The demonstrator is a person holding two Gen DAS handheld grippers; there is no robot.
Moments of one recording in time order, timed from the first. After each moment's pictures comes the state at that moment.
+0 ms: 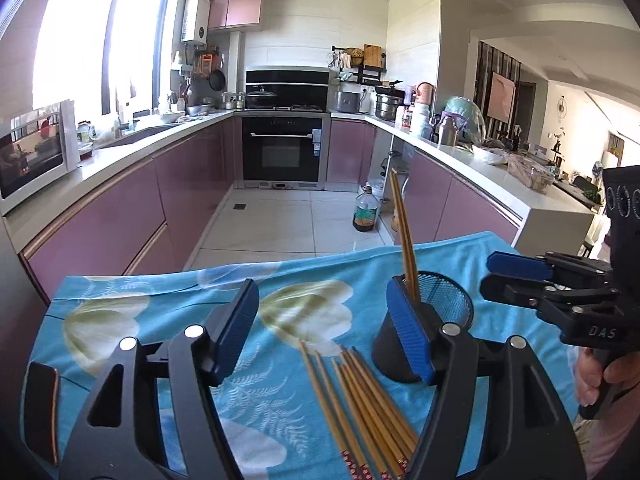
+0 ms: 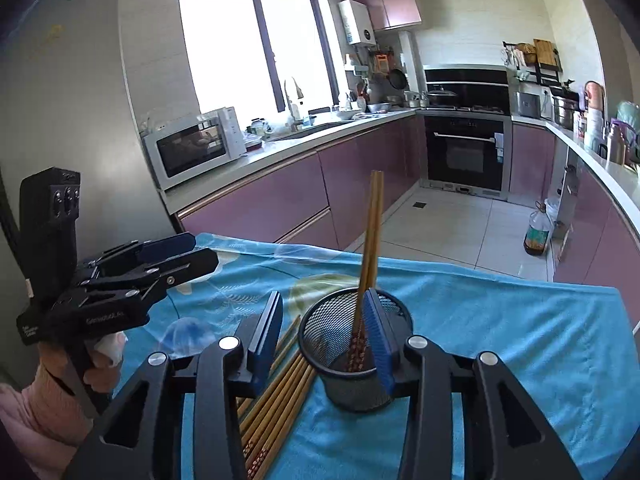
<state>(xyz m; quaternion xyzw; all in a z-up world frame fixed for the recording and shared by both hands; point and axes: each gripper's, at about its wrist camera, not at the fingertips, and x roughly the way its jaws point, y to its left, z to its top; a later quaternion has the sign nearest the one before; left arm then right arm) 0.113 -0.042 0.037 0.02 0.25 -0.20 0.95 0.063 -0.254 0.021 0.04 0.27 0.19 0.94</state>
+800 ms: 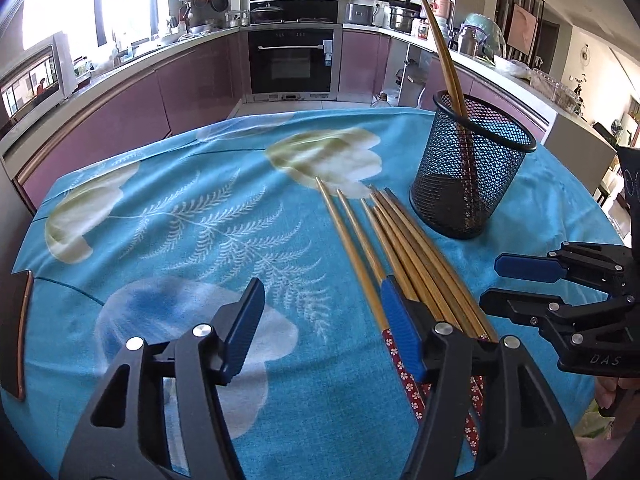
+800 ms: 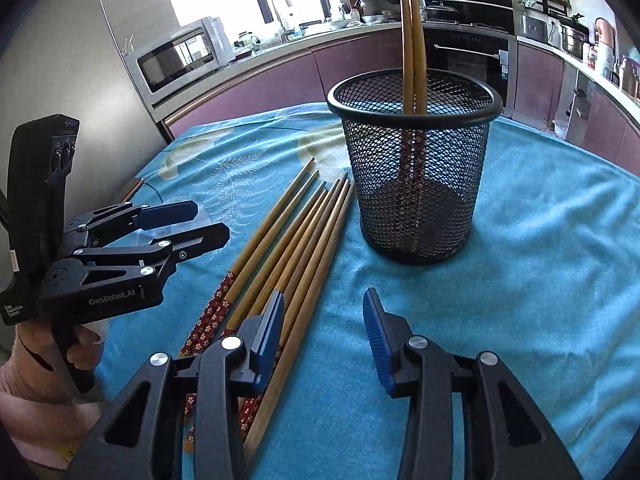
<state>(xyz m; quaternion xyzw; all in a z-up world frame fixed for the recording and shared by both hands) 0.096 -0.036 -0.078 0.06 0.40 -0.18 0.90 0.051 -0.210 -0.088 0.04 0.42 0.18 0.89</state>
